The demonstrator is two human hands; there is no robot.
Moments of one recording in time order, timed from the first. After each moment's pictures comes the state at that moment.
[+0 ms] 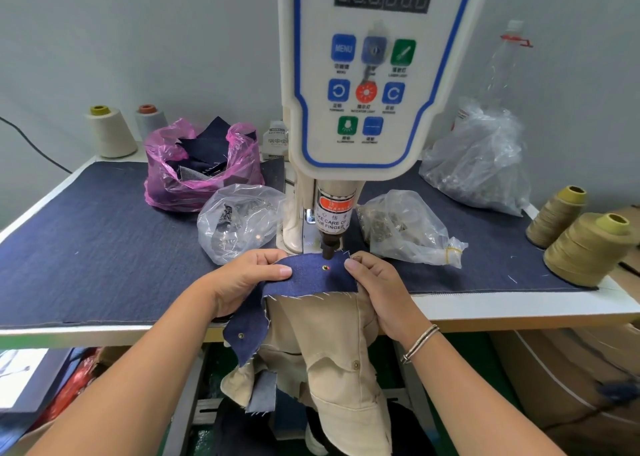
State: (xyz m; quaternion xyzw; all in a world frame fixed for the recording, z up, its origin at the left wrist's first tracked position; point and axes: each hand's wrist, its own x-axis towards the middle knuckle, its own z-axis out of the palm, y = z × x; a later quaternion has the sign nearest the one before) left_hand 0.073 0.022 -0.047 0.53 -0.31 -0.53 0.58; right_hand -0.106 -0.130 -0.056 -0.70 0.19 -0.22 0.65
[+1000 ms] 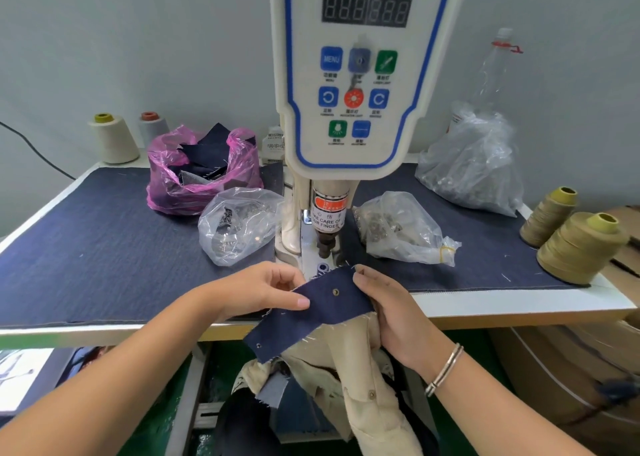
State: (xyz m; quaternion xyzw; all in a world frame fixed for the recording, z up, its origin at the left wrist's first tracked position) left_hand 0.043 0.032 -0.012 0.62 -0.45 -0.50 0.40; right_hand -0.140 -0.100 -0.025 -0.51 0.16 -0.14 0.83
